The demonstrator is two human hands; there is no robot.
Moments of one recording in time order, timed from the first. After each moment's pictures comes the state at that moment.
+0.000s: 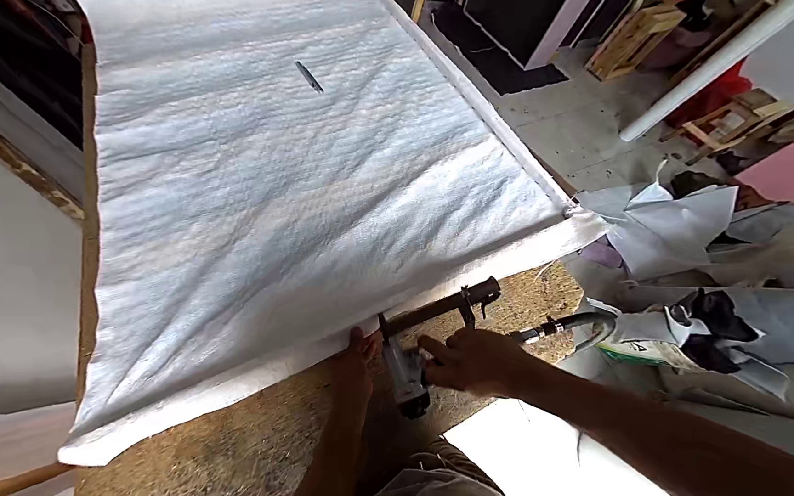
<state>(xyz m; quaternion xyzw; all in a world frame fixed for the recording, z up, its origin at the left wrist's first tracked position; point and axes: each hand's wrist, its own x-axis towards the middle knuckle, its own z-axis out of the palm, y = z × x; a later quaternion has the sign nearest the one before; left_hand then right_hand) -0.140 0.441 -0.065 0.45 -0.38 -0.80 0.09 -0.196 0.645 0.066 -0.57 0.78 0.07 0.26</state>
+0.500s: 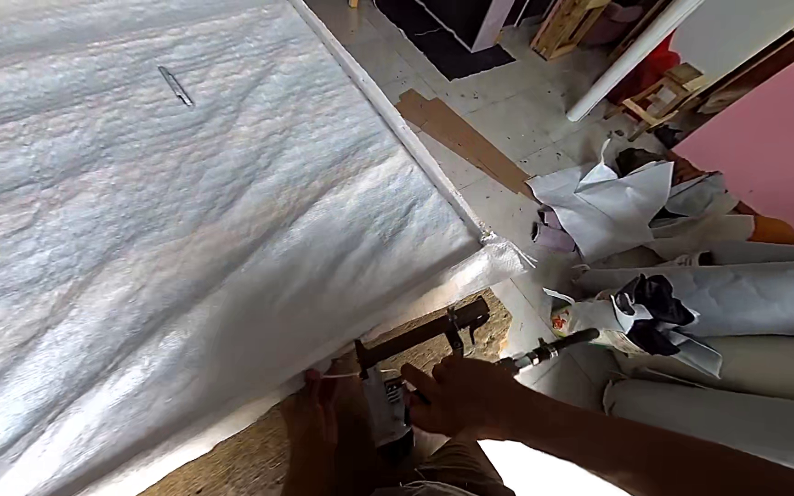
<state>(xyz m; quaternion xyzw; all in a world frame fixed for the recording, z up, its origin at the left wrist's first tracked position) -0.218 0.578 -0.059 0.46 -0.35 -0.81 0.09 -0.280 0.815 0.061 -0.58 0.79 0.02 0.19</state>
